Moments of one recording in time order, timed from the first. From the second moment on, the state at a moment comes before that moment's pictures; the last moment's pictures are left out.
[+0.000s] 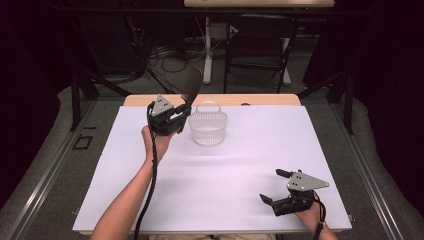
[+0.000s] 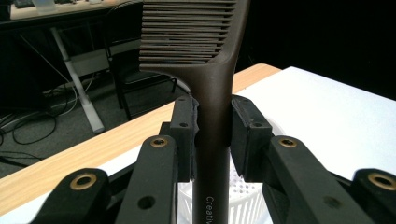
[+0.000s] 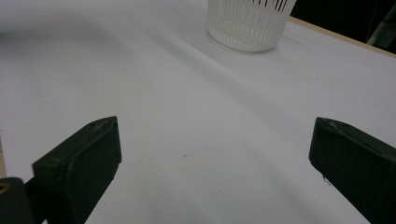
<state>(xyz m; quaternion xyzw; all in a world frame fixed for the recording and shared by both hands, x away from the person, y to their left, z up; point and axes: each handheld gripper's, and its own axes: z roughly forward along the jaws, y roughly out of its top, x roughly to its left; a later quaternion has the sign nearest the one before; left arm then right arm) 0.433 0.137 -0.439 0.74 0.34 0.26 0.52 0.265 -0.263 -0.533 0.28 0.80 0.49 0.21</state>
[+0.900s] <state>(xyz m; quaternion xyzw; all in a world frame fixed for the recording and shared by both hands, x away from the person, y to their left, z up) 0.446 0.131 -0.439 0.72 0.35 0.26 0.53 0.265 -0.263 -0.533 0.28 0.80 0.49 0.21</state>
